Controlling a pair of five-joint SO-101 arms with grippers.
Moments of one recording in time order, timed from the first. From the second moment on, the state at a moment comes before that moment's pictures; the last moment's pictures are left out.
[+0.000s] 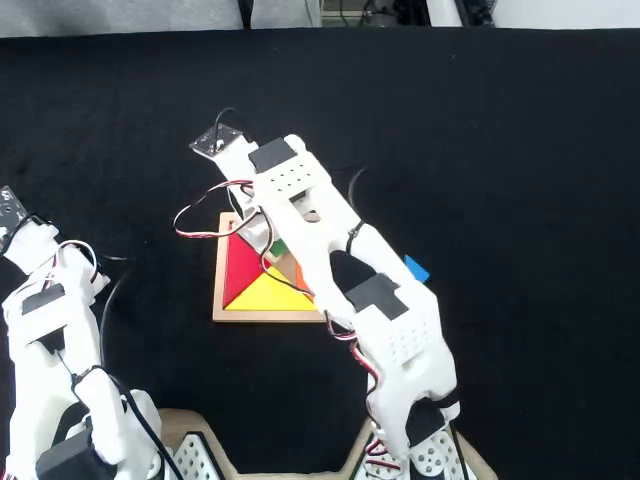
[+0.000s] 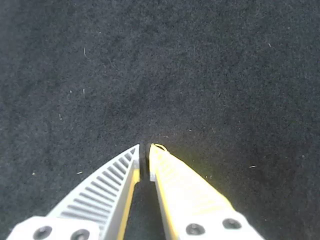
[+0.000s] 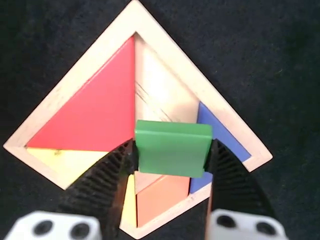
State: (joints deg) left arm -34.8 -28.9 66.2 23.5 10.2; right arm -32.3 31.9 -17.6 81.6 13.5
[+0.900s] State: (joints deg) left arm -34.8 -28.9 66.2 23.5 10.2; right arm -32.3 35.3 -20.0 72.7 13.5
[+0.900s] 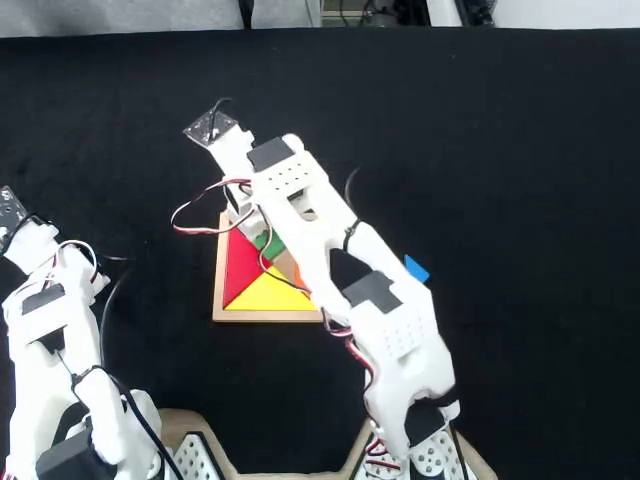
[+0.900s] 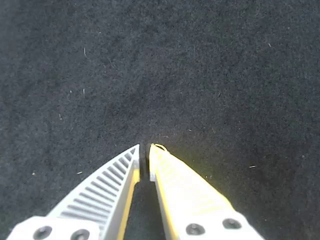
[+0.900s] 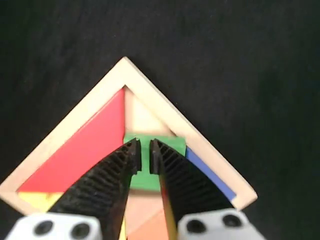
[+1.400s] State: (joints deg) left arm -34.8 -28.9 66.2 23.0 10.2; right arm -32.4 37.0 -21.3 70.3 14.7
